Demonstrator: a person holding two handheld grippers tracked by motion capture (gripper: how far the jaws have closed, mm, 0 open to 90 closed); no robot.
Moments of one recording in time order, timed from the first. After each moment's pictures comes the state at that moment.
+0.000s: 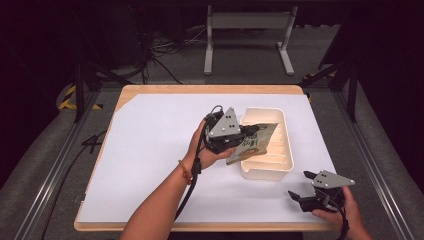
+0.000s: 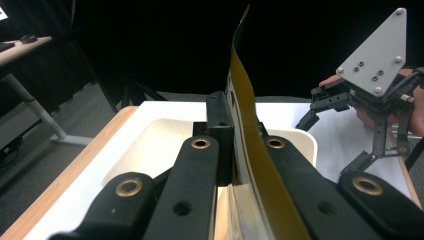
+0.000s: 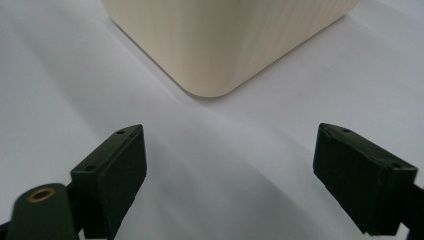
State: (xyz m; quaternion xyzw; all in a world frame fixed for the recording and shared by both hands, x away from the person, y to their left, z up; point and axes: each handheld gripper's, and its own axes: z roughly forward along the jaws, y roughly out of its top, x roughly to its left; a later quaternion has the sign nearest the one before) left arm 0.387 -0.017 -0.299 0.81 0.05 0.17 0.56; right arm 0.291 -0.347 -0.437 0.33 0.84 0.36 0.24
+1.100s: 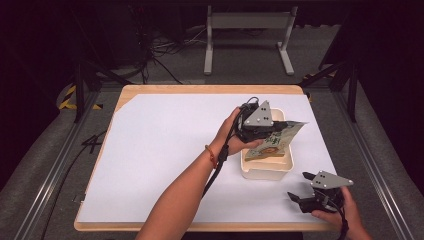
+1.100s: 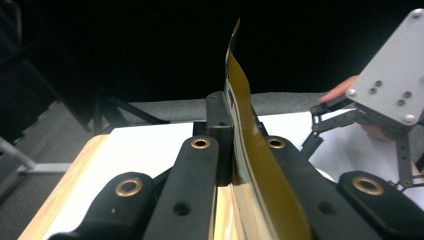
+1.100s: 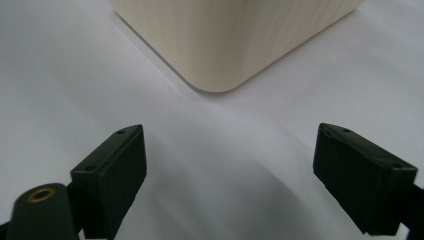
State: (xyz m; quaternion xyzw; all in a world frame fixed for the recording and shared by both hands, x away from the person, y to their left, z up) left arm 0.418 -0.085 -0.298 0.83 -0.04 0.14 0.54; right arm 0.290 -0.345 -0.439 0.33 0.84 0.36 0.23
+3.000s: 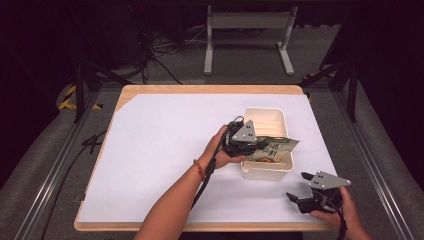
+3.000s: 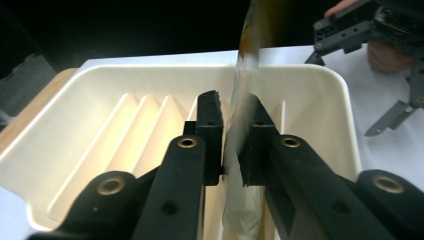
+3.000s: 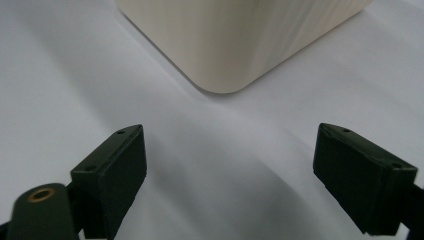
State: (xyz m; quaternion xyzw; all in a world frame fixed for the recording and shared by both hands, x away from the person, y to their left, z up) left arm 0.422 -0.058 -0.369 0.86 0.01 0.11 0.51; right arm 0.290 -0.342 -0.439 0.33 0.85 0.35 0.23
